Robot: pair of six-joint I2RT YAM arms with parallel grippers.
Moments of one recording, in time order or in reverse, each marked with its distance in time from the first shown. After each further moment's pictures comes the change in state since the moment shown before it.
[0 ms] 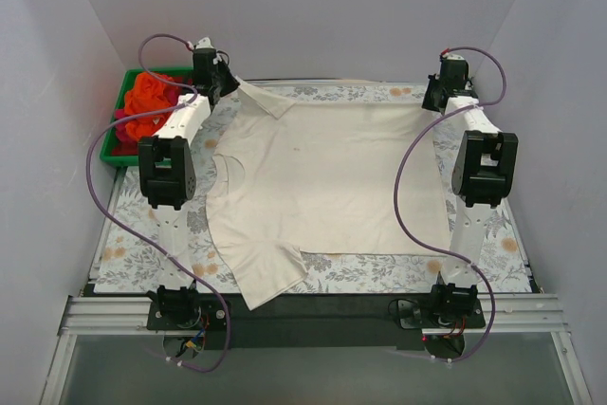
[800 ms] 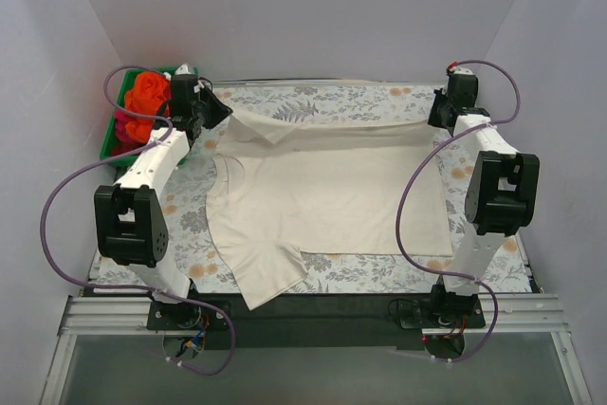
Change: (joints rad) left arm 0.003 -0.593 -0.608 -0.026 0.082 -0.190; right arm -0.001 -0.326 -0.379 0.045 0.004 -0.013
